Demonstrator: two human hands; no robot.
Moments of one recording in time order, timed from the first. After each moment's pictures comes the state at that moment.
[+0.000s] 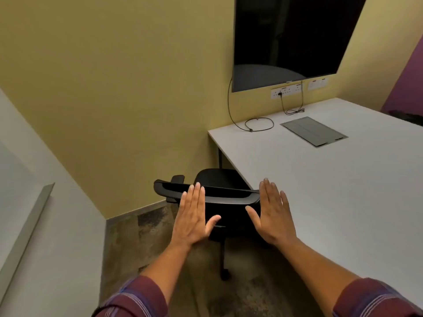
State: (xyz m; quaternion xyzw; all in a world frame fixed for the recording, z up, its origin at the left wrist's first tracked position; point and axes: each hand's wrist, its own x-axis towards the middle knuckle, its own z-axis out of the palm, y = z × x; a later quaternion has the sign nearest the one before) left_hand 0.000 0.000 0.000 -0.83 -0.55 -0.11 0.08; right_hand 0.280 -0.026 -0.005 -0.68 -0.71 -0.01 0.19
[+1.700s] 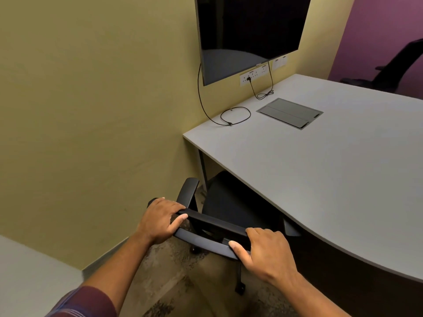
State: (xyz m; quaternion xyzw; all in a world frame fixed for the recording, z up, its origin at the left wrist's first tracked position) left_hand -0.158 0.265 -0.002 -0.92 -0.38 -0.08 -0.04; right_hand 0.117 0.037 0.005 -0.78 -0.61 0.04 0.12
